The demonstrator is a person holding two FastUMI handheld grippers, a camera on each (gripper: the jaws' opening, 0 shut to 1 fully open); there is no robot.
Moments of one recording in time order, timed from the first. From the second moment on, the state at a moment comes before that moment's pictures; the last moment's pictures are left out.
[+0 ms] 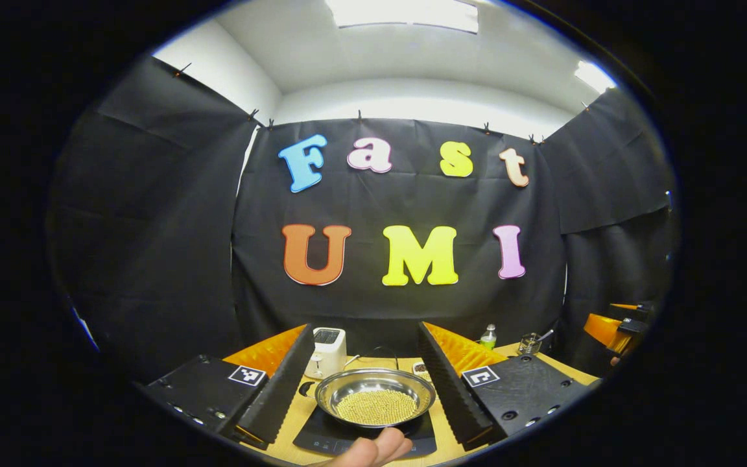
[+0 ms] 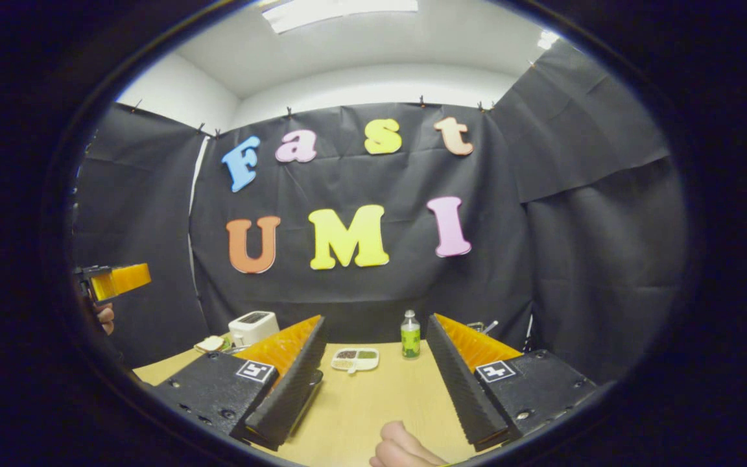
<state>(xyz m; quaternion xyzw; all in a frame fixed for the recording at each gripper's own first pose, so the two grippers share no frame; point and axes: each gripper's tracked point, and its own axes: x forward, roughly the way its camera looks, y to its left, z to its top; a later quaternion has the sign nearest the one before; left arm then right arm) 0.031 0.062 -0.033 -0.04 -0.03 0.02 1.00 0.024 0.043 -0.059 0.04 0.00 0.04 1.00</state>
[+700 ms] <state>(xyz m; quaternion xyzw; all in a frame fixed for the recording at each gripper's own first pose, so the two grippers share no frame) -0.038 0.012 -0.079 -0.04 0.02 0.00 1.00 -0.049 0.029 -0.061 0.01 -0.02 0.04 1.00</state>
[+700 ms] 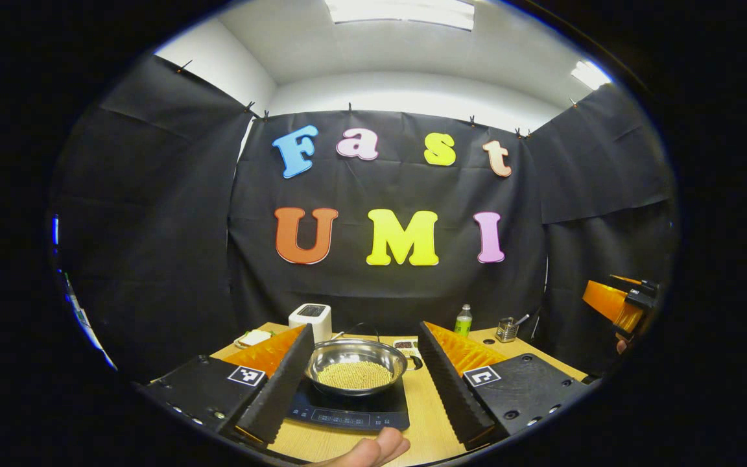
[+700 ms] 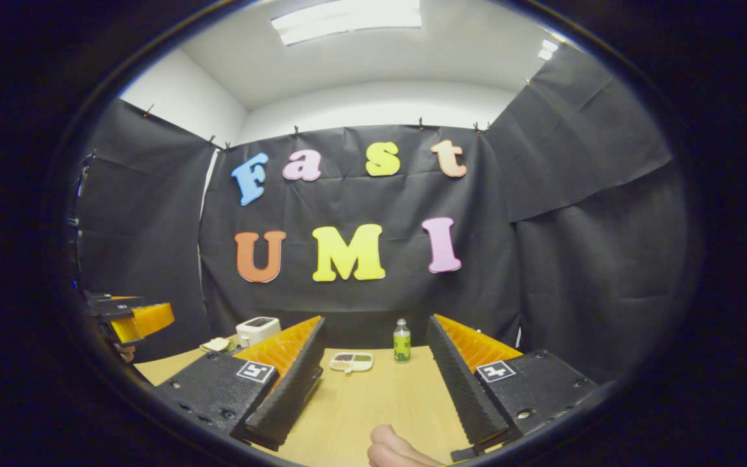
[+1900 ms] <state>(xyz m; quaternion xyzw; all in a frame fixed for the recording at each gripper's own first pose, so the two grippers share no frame) -0.037 0.005 -0.095 -0.06 0.02 0.00 1.00 -0.053 -0.032 -0.071 0.00 -0.03 0.03 1.00</state>
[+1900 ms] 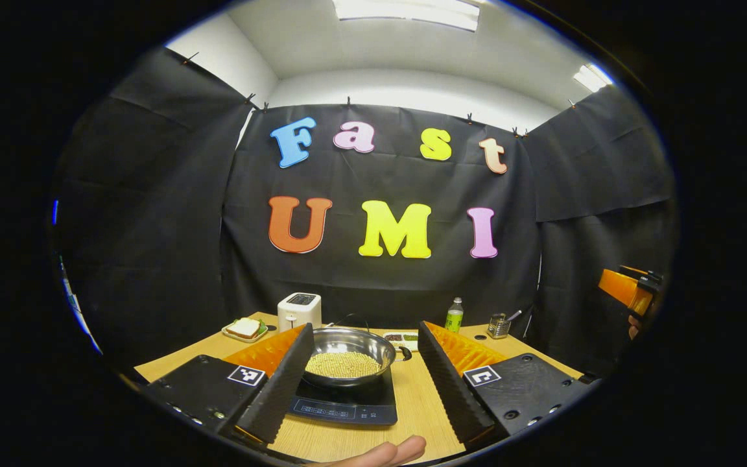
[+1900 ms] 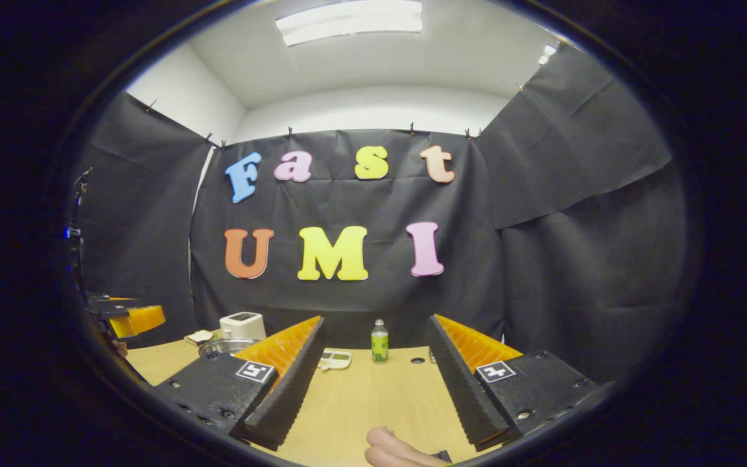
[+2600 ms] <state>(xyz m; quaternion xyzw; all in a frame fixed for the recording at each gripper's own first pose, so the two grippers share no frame) -0.053 -0.007 -0.096 -0.05 0.01 -0.02 1.00 -0.049 -0.021 -0.076 0.01 -0.03 0.04 1.00</state>
